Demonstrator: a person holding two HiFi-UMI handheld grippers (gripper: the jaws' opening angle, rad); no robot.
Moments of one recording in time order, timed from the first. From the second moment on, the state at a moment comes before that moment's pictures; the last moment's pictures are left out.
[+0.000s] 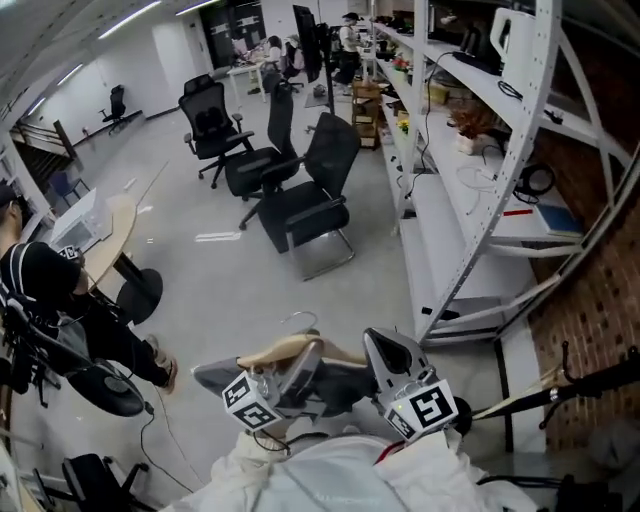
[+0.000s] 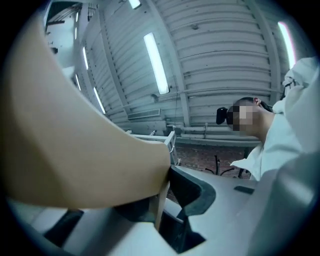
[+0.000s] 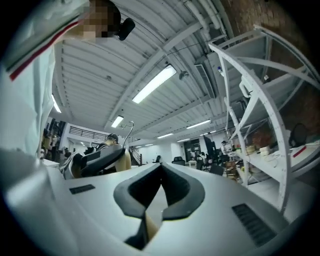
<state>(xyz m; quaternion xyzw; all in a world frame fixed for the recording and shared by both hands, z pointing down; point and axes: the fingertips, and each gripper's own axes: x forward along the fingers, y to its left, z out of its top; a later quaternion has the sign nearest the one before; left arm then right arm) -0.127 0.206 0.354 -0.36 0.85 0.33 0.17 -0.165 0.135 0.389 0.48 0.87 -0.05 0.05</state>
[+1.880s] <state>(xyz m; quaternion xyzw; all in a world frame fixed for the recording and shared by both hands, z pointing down) -0.184 -0.088 0.365 -0.86 0.33 0.37 -0.12 -0.117 -0.116 0.402 -0.29 0.96 0.01 0.03</state>
